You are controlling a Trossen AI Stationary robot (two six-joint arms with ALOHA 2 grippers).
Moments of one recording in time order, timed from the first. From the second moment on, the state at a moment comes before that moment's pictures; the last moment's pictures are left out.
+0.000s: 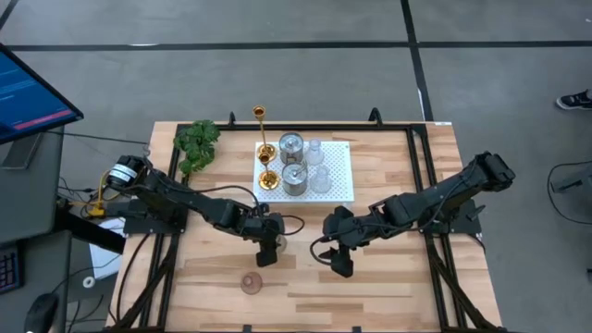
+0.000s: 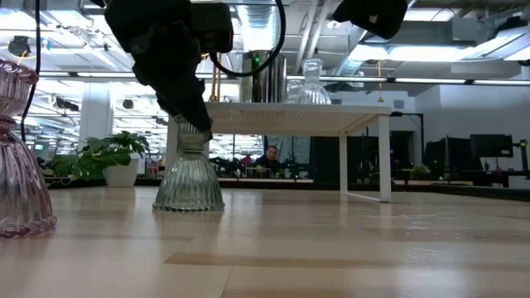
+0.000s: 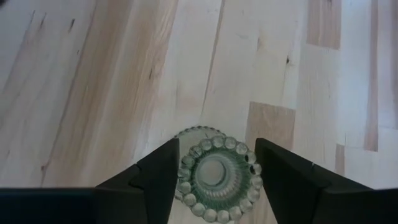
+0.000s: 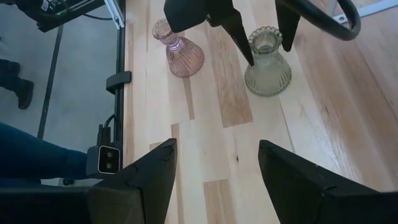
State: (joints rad) left arm -0.34 1.43 0.99 -0.38 -0.19 -0.40; right arm 0.41 1.52 1.22 -0.49 0.11 0.61
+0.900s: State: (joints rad) left arm -0.33 1.22 0.99 -0.36 -0.21 -0.32; right arm 0.41 1.52 1.22 -0.55 0.14 0.63
